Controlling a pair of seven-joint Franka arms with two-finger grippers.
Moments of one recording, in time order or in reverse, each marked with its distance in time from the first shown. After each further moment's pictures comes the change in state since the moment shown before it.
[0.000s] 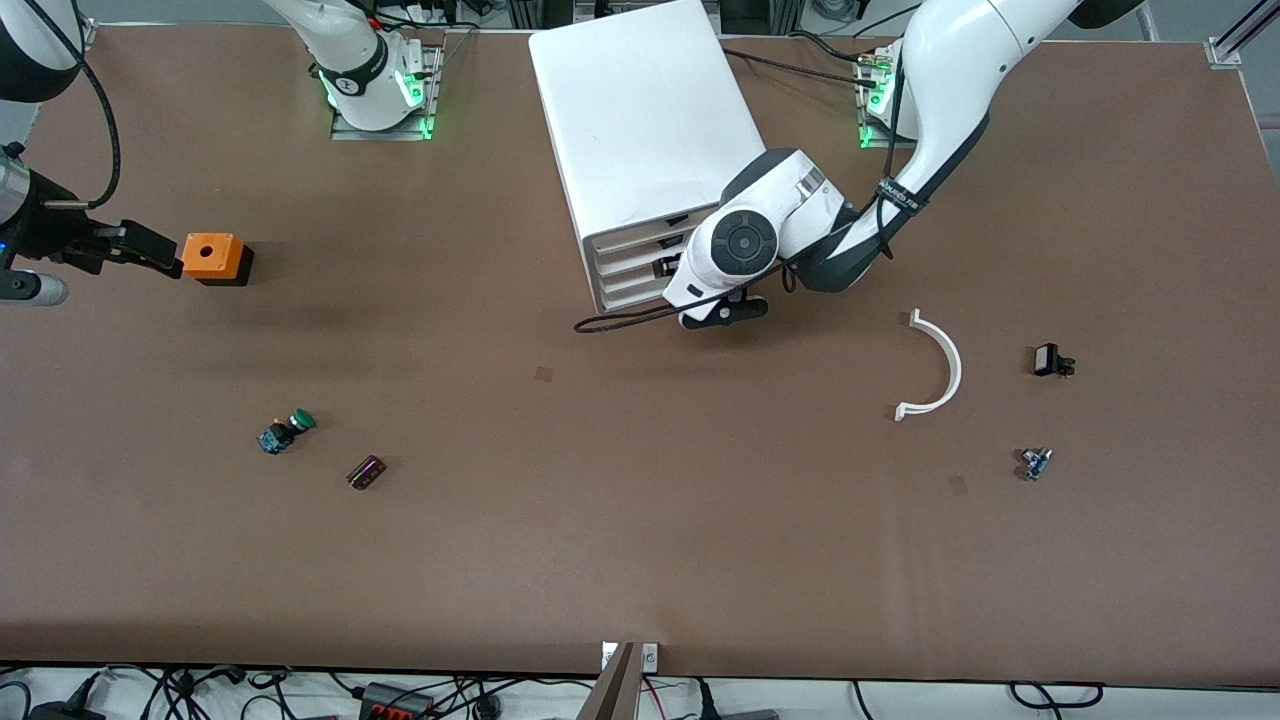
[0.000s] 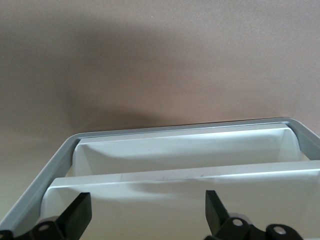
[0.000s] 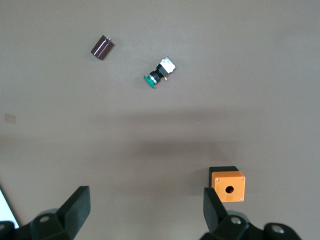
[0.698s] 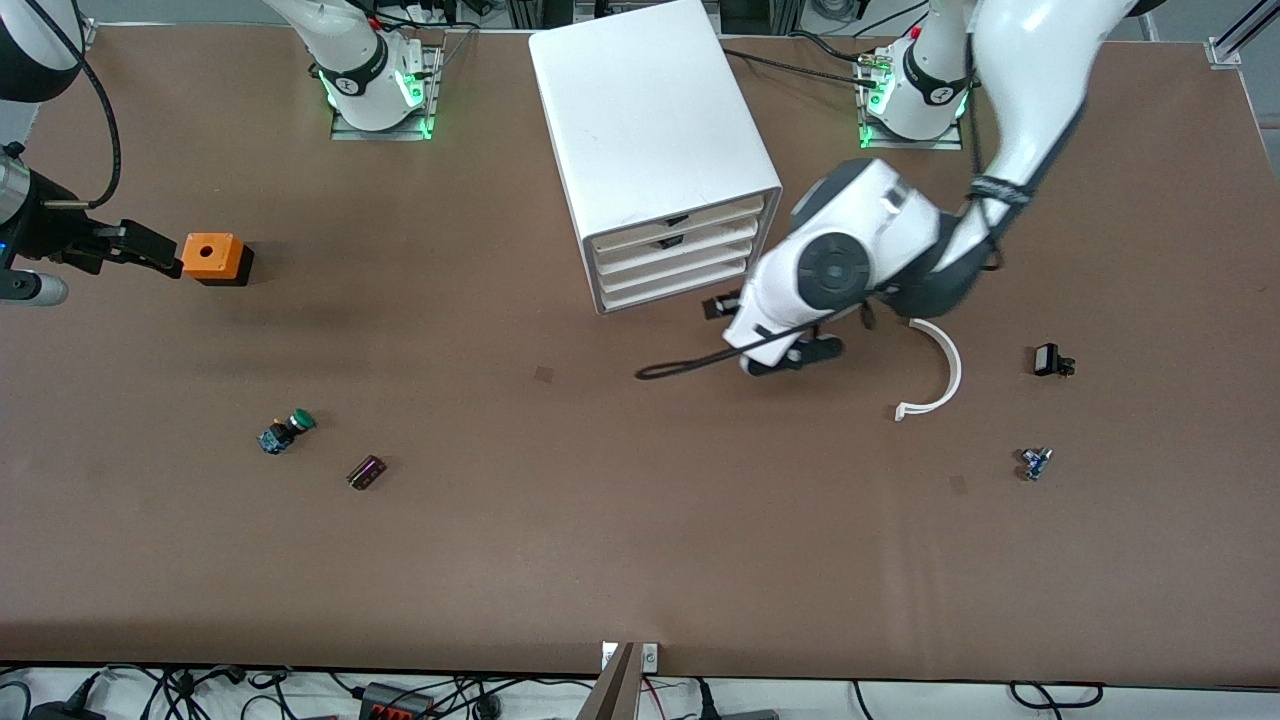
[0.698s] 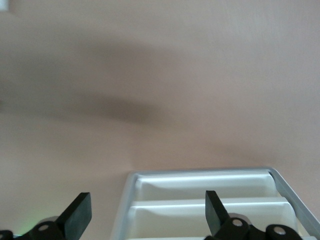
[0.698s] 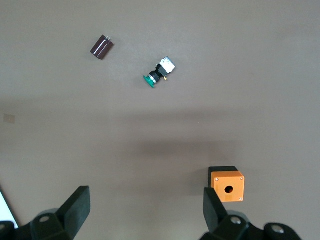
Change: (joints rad) left arm 0.152 -0.046 0.003 0.286 0.100 -0.311 0.112; right arm 0.000 0.000 0.000 0.000 -0.002 0.000 -0.001
